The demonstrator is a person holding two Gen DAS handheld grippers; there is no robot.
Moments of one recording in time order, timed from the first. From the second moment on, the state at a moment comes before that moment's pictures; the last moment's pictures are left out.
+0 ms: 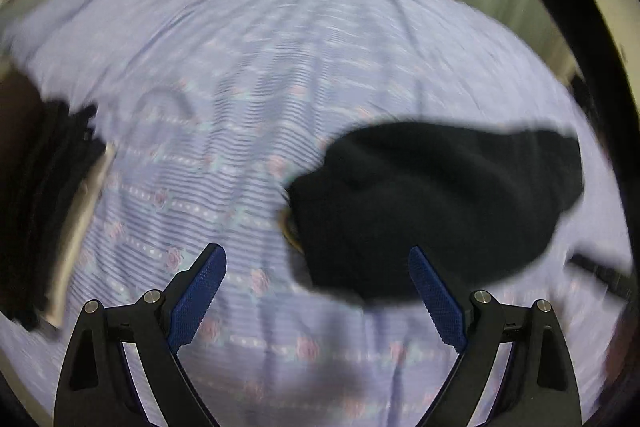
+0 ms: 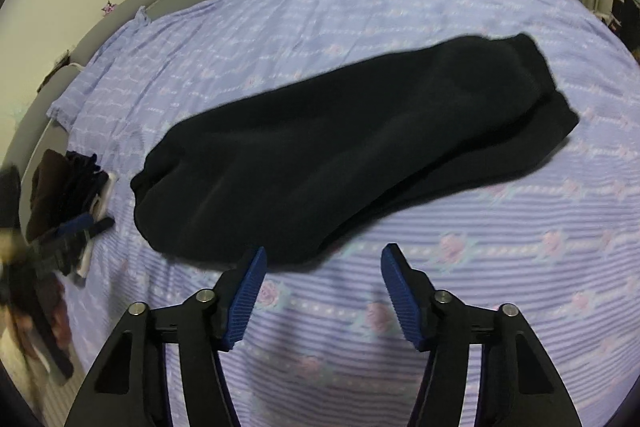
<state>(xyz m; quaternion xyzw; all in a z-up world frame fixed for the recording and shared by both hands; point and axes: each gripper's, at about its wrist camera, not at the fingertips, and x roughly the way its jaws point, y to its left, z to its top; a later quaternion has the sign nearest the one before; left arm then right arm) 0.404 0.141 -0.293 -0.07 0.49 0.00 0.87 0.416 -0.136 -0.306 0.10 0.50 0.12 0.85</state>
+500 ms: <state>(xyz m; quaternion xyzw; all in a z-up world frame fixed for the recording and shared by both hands) 0.470 0.138 -0.319 -0.11 0.49 0.00 0.86 0.419 -0.106 -0.322 0.04 0.51 0.15 0.84</state>
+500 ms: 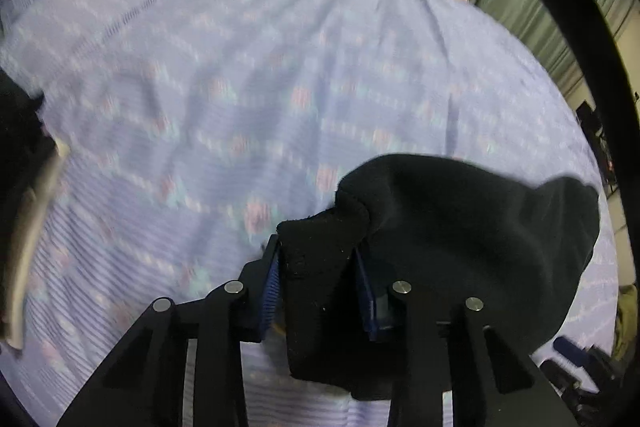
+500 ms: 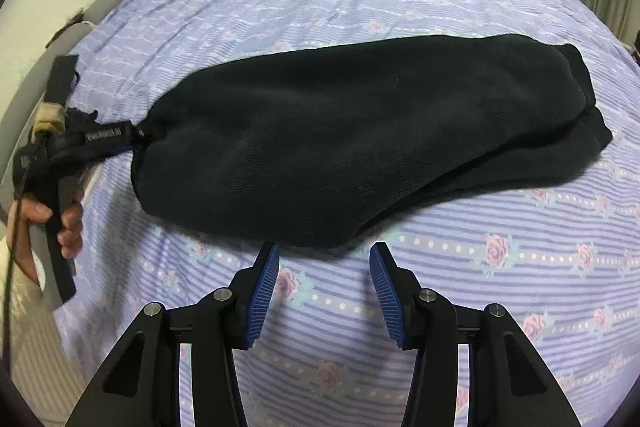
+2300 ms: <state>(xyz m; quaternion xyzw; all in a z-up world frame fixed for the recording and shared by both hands) 0.388 0.007 -0.255 0.14 0.38 -0.07 0.91 0.448 -0.242 -0.247 0.07 0.40 -0.01 0.91</state>
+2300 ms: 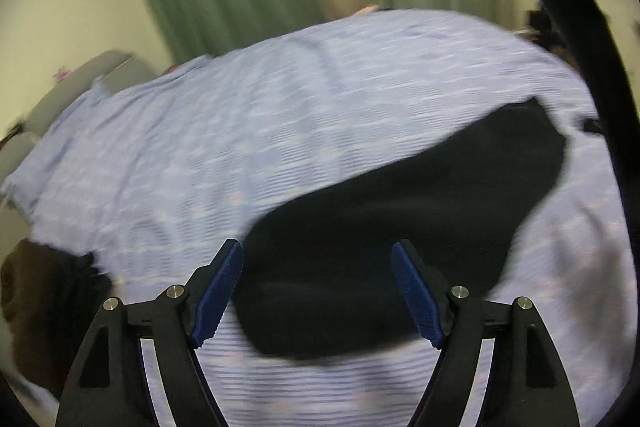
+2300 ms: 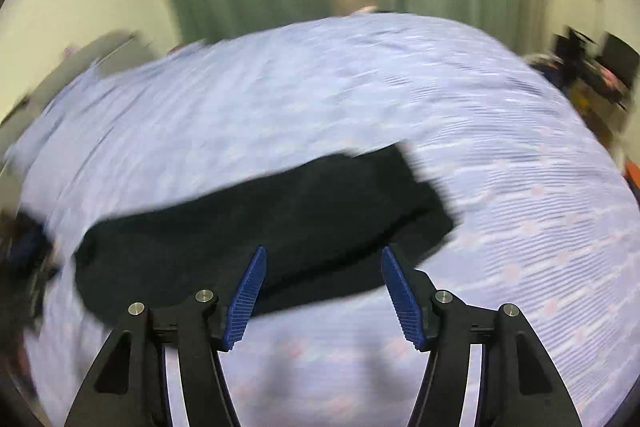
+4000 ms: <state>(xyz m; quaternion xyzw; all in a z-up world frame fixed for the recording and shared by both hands) 0.419 -0.084 -0.274 0.05 0.40 -0.12 0.91 0.461 -0.339 -0.299 0.21 0.40 -0.03 0.89</state>
